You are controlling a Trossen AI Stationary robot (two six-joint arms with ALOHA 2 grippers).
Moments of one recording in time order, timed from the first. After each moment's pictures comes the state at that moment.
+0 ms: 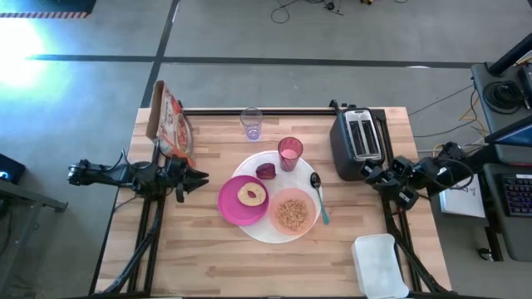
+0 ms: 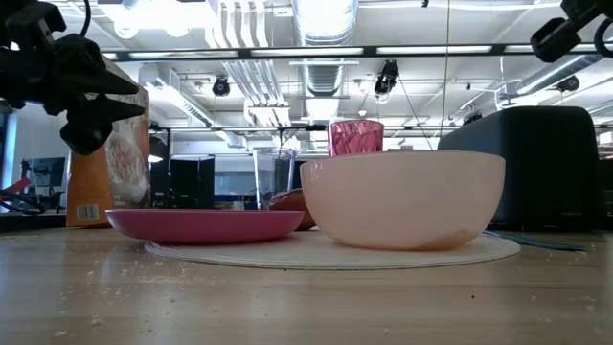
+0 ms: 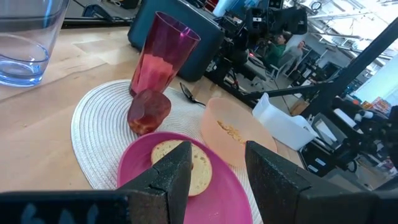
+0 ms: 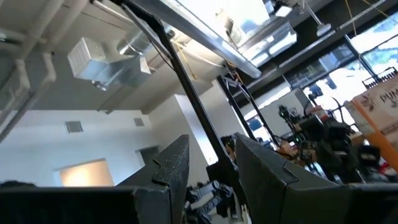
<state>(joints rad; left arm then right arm) -0.16 0.00 0.10 -0.25 -0.27 -0.61 0.48 0.00 0.01 0.58 0.18 0.40</state>
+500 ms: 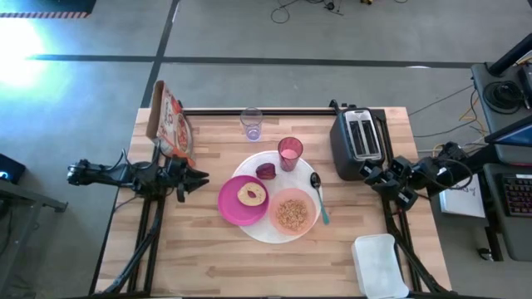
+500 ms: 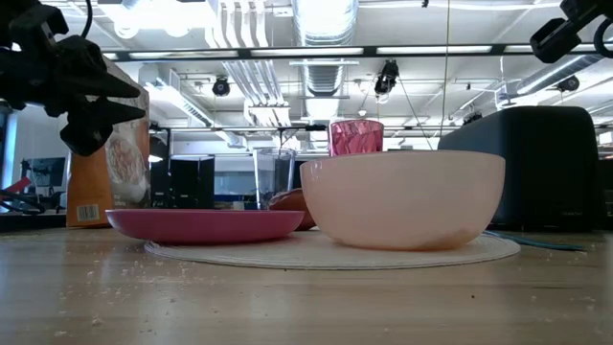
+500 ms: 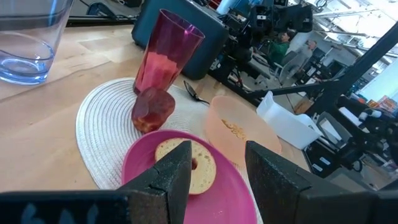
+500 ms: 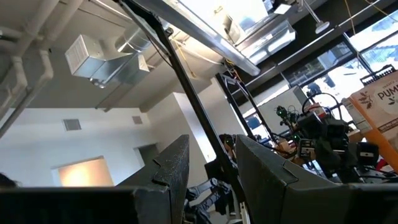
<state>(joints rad) -0.16 0.01 0.10 -0.25 -0.28 -0.61 0.48 0.01 0.01 0.57 0.18 0.40</state>
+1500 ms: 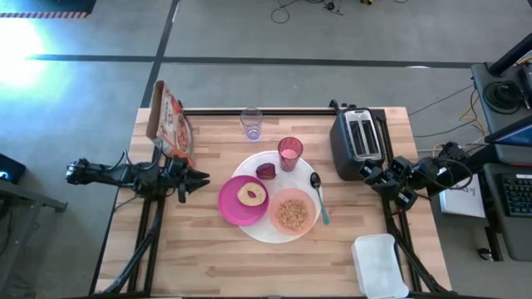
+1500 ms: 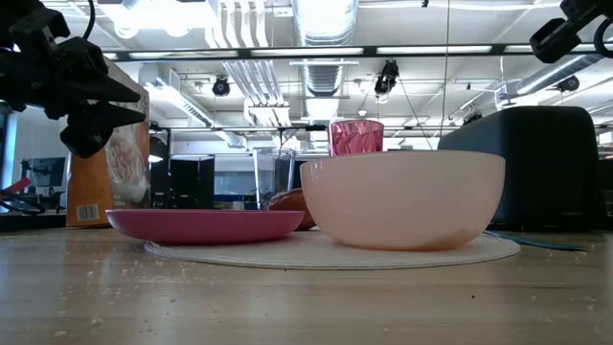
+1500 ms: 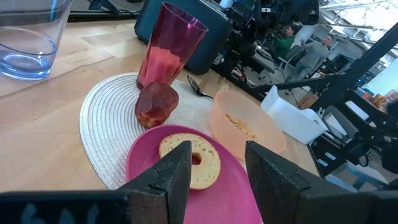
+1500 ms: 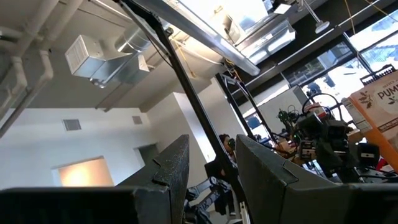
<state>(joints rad) -0.16 0.04 0.10 -0.25 -0.28 -0.61 0.48 0.02 0.01 0.57 0.18 0.40</state>
